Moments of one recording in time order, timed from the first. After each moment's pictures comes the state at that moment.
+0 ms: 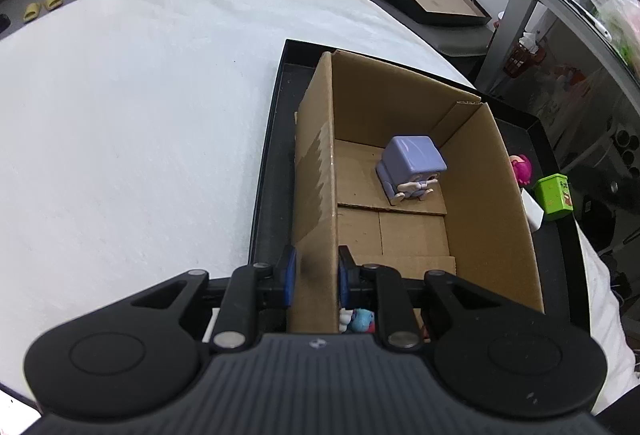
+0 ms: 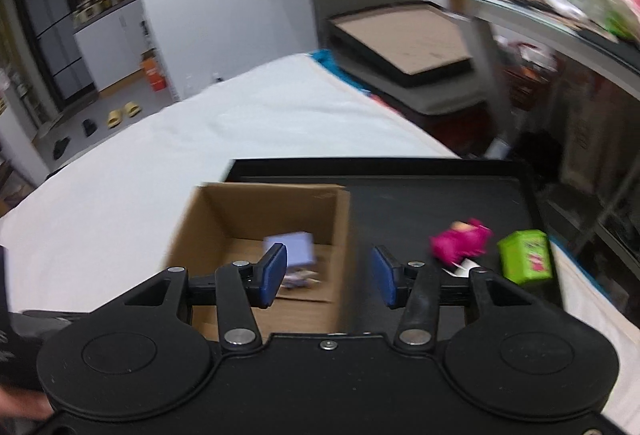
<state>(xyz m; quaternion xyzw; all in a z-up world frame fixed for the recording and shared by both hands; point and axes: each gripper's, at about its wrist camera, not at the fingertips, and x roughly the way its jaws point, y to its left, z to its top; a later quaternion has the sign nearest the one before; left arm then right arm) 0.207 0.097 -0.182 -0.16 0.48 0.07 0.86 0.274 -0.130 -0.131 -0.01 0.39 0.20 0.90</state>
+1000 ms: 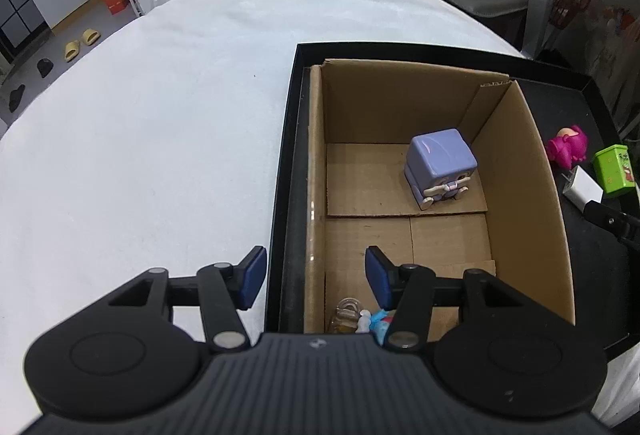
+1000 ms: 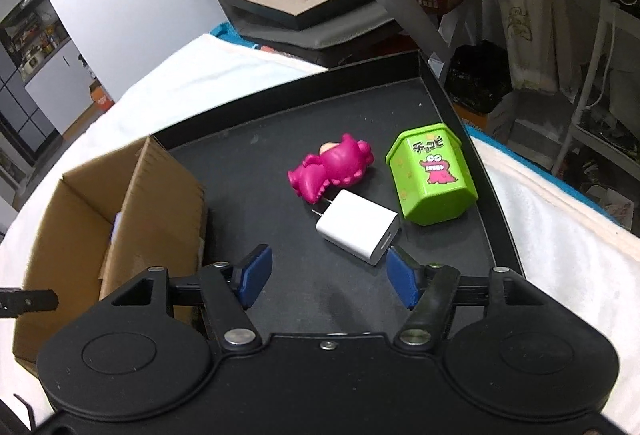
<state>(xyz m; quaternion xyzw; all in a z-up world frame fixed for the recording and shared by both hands) 0.251 0.056 -0.170 -0.04 0.53 0.15 0.83 0.320 -0.222 -0.228 0.08 0.44 0.16 0.88</state>
